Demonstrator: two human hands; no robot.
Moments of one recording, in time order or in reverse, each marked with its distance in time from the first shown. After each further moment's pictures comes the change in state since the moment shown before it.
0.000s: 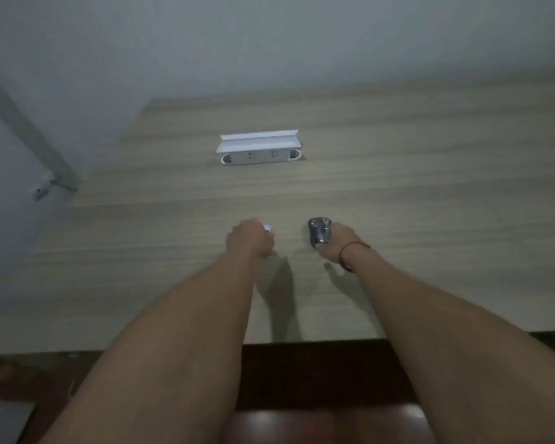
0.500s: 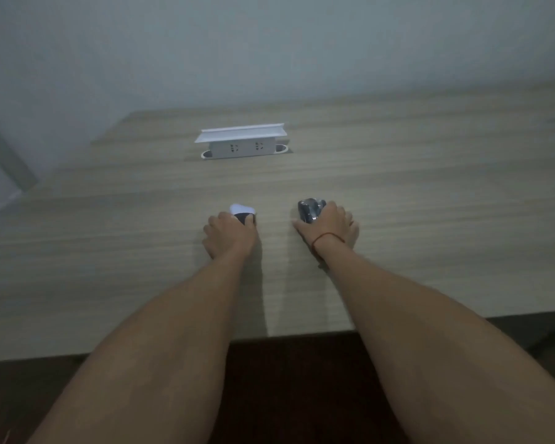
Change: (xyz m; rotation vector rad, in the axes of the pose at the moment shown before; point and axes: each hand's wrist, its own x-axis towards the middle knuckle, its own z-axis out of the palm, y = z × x) left_hand 0.044 -0.029 0.102 -0.196 0.441 -0.192; right_hand 0.040 0.022 0.071 0.120 0.558 0.052
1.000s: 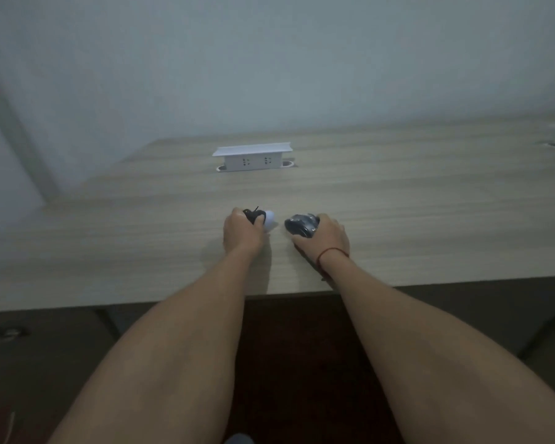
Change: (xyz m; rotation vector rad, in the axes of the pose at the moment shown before) left_hand -0.054 -0.021 -0.013 -0.447 0.063 0.139; right_hand -0.068 0.031 -0.003 0.172 -0.033 -0.216
